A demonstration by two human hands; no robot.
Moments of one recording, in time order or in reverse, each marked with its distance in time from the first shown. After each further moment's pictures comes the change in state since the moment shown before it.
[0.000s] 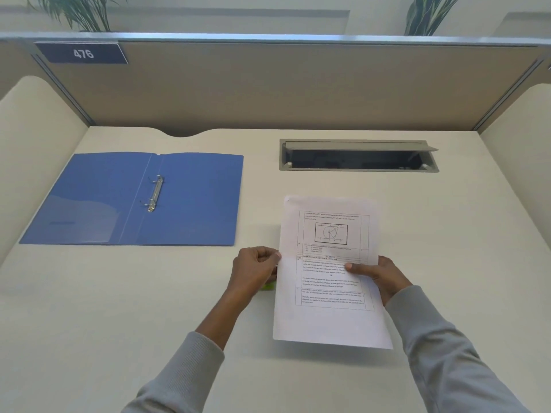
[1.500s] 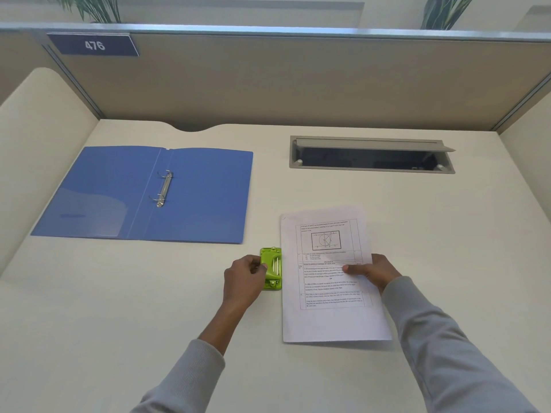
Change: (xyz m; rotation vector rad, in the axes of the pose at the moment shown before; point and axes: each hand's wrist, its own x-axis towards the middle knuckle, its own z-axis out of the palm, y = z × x) left_hand 0.010 -0.037 -0.024 0.401 0.244 0.023; right_hand 0.049 0.013 0.006 -0.304 0.104 0.131
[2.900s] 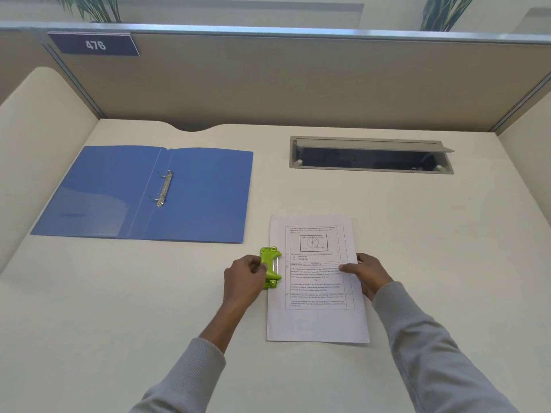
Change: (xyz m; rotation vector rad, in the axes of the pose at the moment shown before) left_hand 0.002 -0.003 0.001 0.027 0.027 0.034; right_hand -0.003 0.004 0.023 0.137 0.034 -0.006
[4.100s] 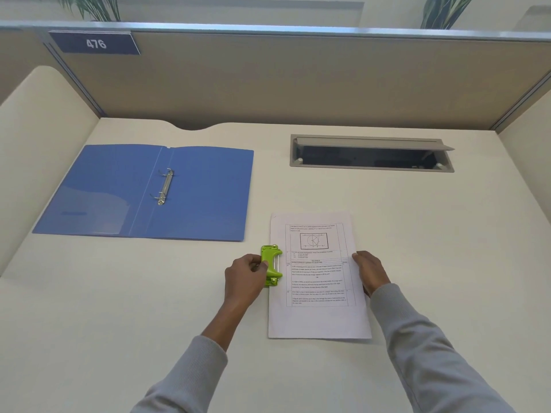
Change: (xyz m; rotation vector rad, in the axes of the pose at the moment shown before) left_hand -0.001 -0.001 0.001 -0.030 -0.009 -0.034; right_hand -0.005 0.005 0.004 -0.094 0.165 -0.063
